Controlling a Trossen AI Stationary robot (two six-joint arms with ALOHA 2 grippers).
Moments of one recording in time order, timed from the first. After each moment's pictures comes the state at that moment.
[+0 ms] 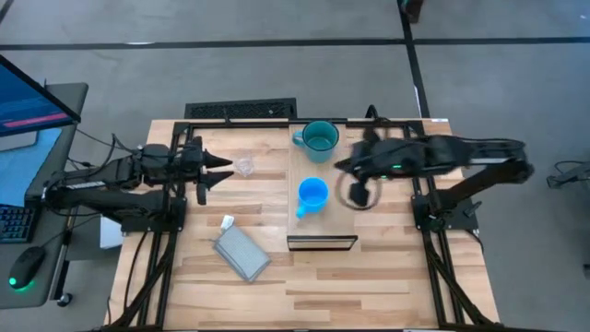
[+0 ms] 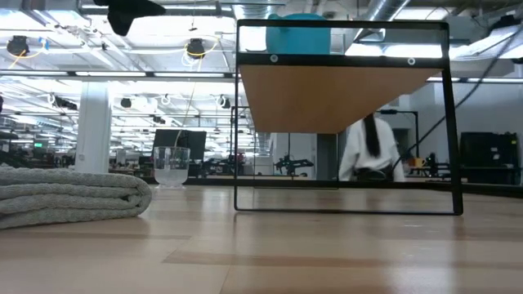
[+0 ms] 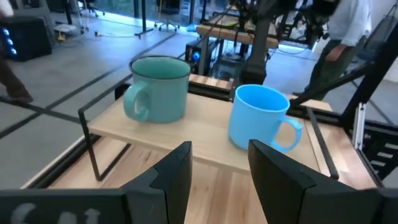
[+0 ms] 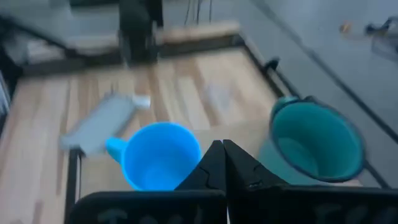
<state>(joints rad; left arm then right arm) 0.10 0.59 0.73 -0.34 -0.11 -0.16 0.13 1.24 1.46 -0.83 0.34 0.14</state>
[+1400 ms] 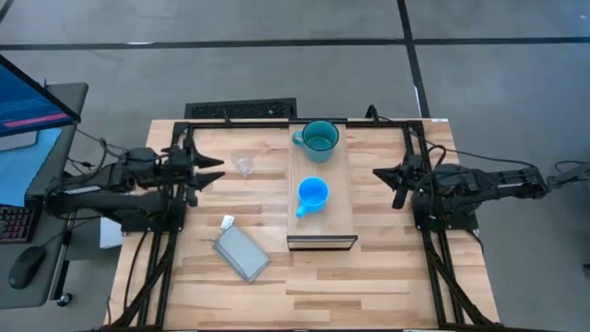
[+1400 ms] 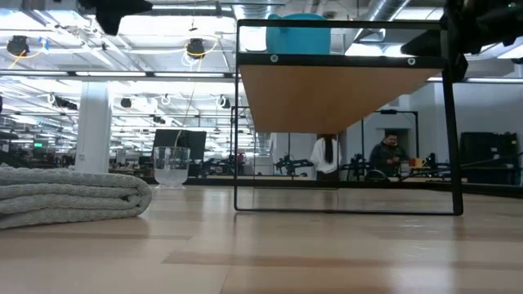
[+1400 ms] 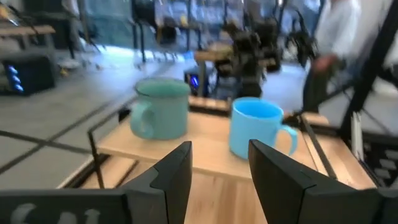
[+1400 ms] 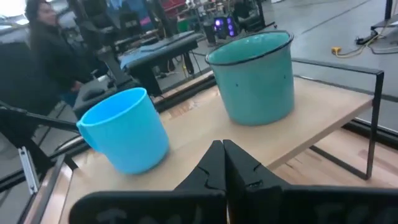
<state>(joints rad) 0.10 0.42 0.63 -0.27 -0.11 -0.09 0.13 0.31 0.38 -0.25 0.44 0.37</state>
